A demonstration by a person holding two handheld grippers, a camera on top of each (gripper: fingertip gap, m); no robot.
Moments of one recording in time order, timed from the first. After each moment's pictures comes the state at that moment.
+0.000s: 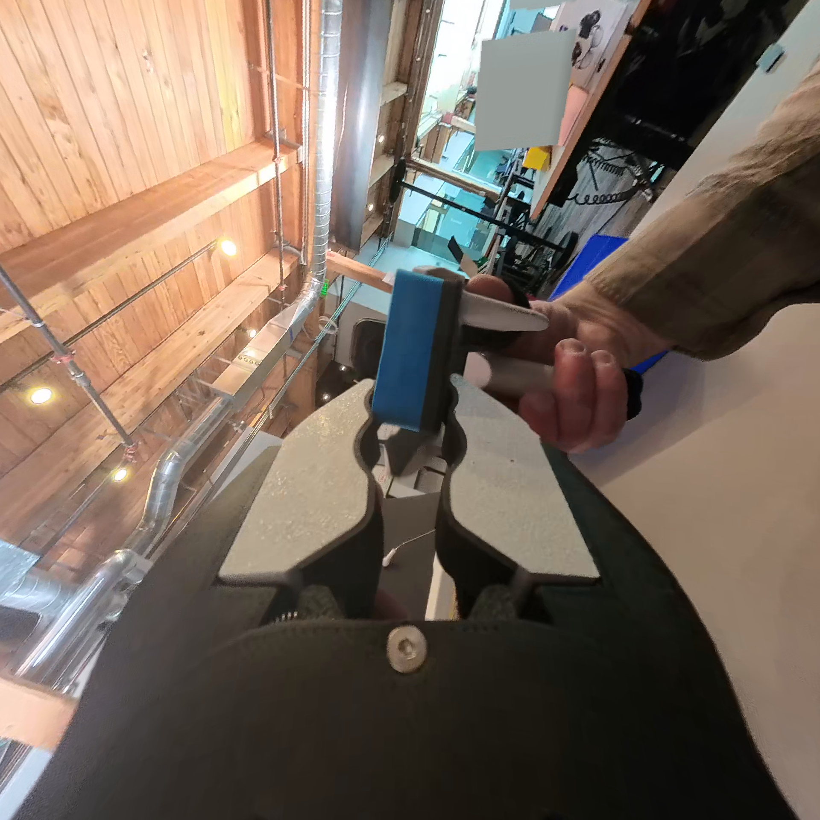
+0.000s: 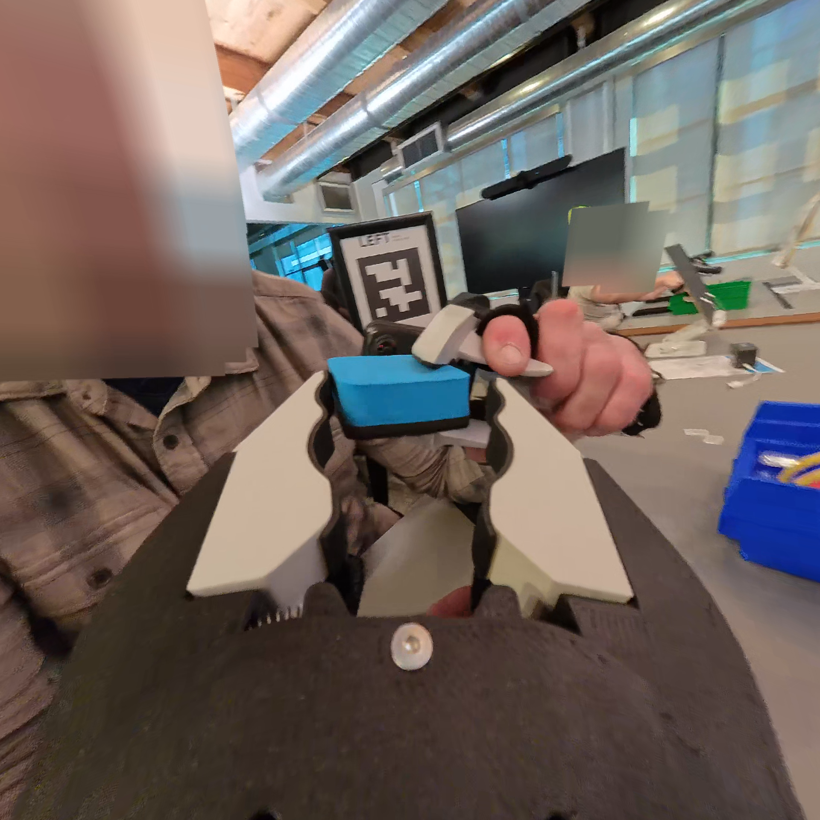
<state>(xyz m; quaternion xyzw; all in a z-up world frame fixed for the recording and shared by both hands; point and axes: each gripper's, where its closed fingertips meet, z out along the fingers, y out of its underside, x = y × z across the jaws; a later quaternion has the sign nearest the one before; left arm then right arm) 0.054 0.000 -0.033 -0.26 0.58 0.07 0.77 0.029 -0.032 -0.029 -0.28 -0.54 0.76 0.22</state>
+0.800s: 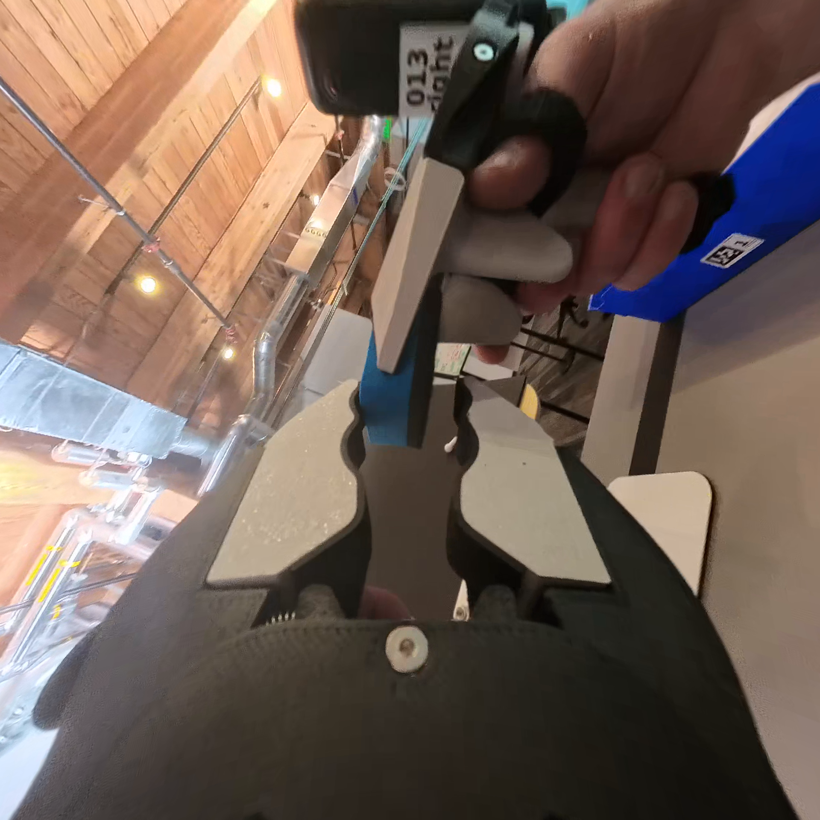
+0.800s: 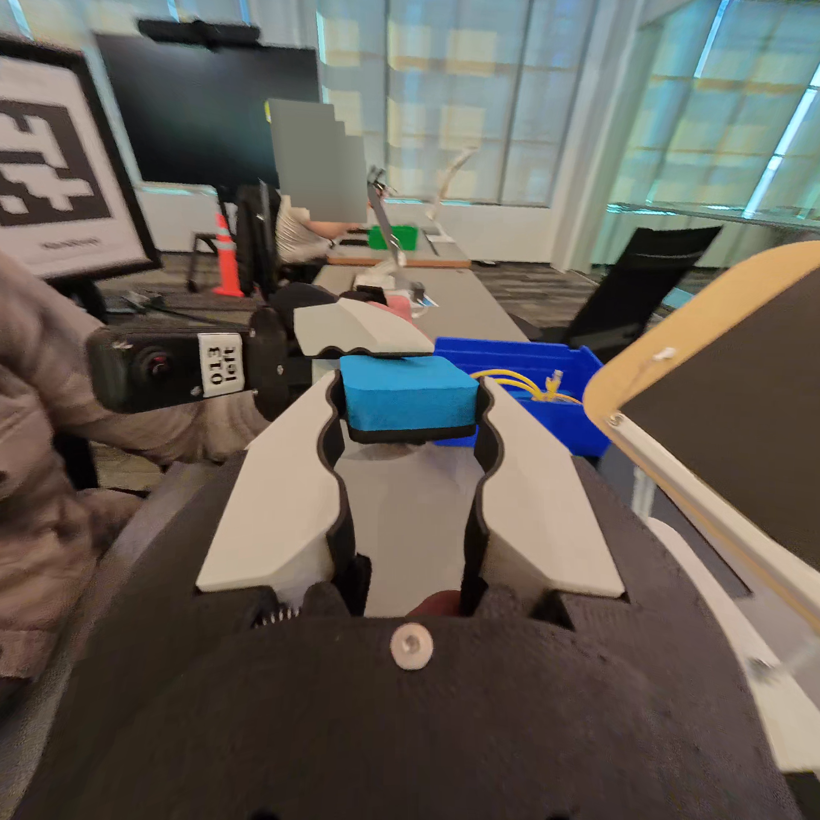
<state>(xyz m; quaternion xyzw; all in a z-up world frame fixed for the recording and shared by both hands) 0.032 0.061 -0.036 -0.35 0.51 0.25 0.75 0.006 0.044 -0.032 -0.47 -0.54 0.51 0.48</state>
